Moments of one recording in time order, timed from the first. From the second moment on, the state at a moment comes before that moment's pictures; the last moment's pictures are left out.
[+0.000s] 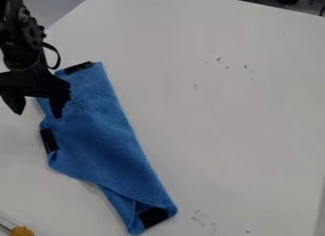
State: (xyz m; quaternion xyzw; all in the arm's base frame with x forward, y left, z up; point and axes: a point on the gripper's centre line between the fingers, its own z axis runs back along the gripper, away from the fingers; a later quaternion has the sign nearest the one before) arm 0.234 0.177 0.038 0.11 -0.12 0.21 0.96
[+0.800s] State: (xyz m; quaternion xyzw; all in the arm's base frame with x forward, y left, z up) arm 0.196 0.163 0.017 0.08 -0.11 0.28 0.95
